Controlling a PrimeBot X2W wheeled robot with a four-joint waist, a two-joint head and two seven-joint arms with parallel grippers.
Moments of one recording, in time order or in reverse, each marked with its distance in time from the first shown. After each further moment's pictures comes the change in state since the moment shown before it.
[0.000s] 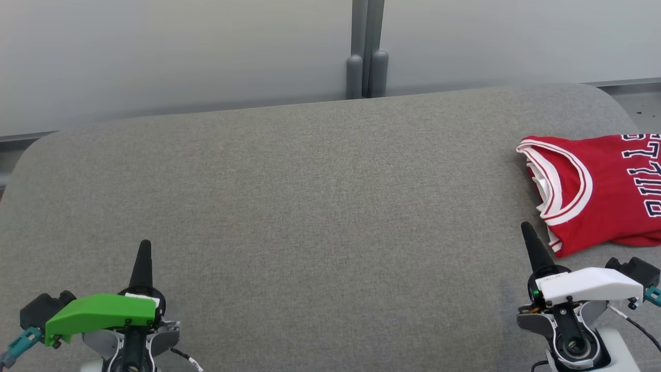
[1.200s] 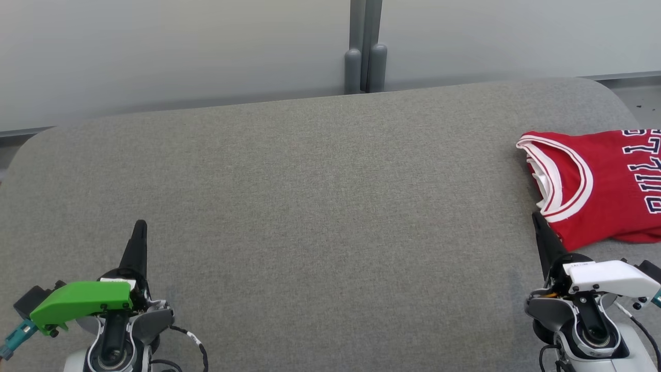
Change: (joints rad) left arm -0.060 -0.013 0.055 0.018 -0.263 -0.029 0.080; right arm -0.034 -0.016 -0.035 0.016 0.322 0.000 0.054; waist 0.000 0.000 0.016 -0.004
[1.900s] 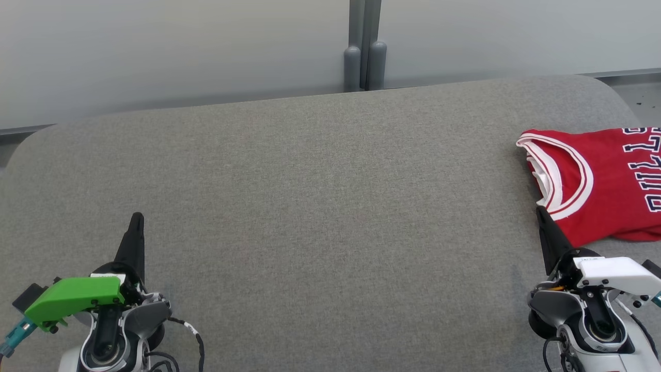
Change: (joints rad) left arm -0.022 -0.003 0.020 0.009 -0.096 -0.013 0.025; right arm -0.016 -0.008 -0.008 0.005 0.118 0.000 0.014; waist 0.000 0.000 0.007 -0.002
